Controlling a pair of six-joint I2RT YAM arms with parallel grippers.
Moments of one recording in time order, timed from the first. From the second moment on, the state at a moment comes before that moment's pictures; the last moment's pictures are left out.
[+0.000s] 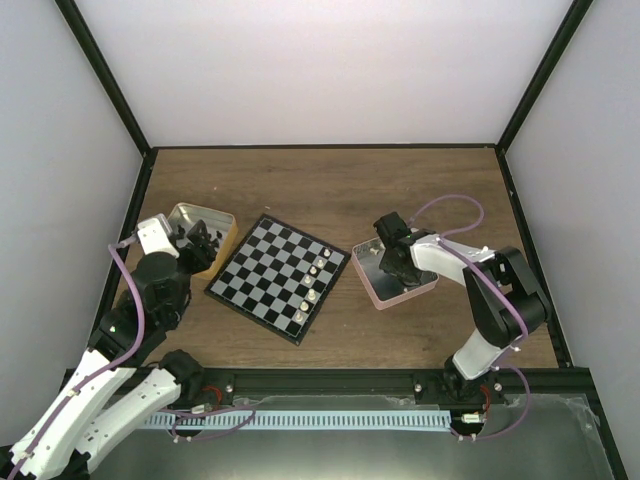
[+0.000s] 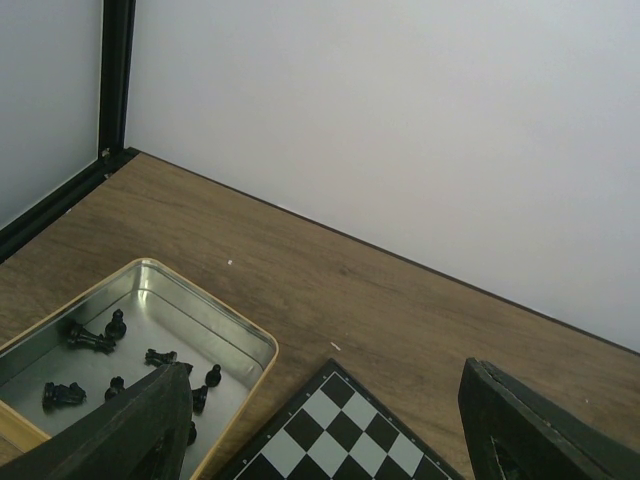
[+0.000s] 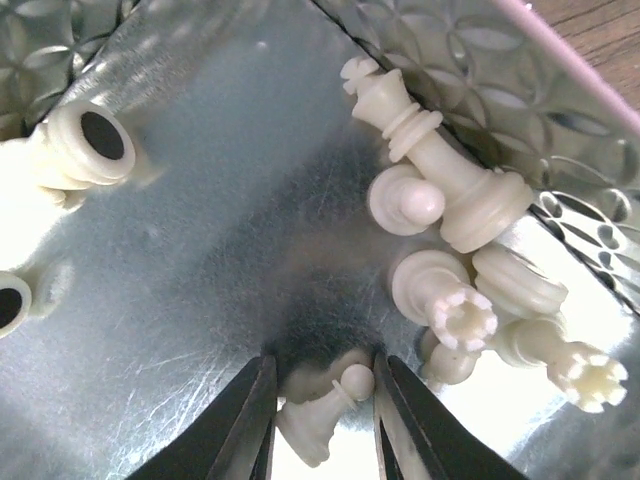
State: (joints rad) left arm -0.62 0.54 0.79 -0.52 -0.64 -0.55; right arm 0.46 1.64 0.89 -0.56 0.27 0.85
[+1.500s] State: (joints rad) left arm -0.61 0.54 0.78 -0.50 -0.59 -0.54; right arm 0.55 1.65 0.91 -0.49 0.30 0.77
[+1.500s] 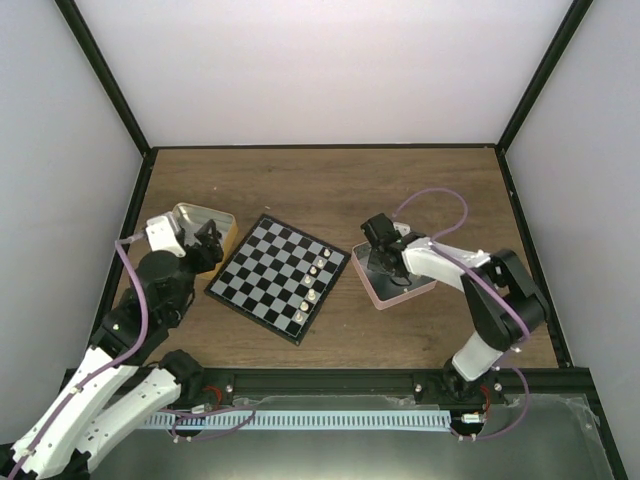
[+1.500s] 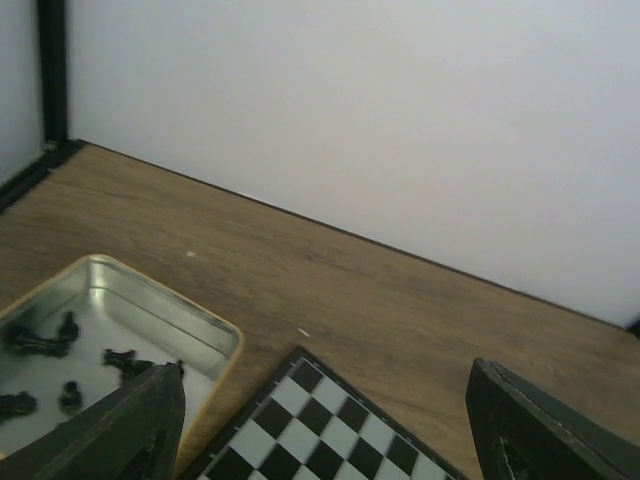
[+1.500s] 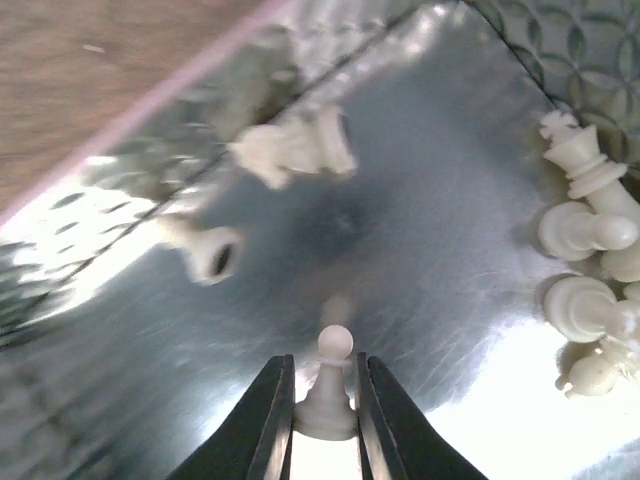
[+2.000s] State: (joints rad) left arm -0.61 0.76 0.80 -0.36 0.02 -0.47; right arm 0.58 1.18 0.73 -0.02 -0.19 0.52
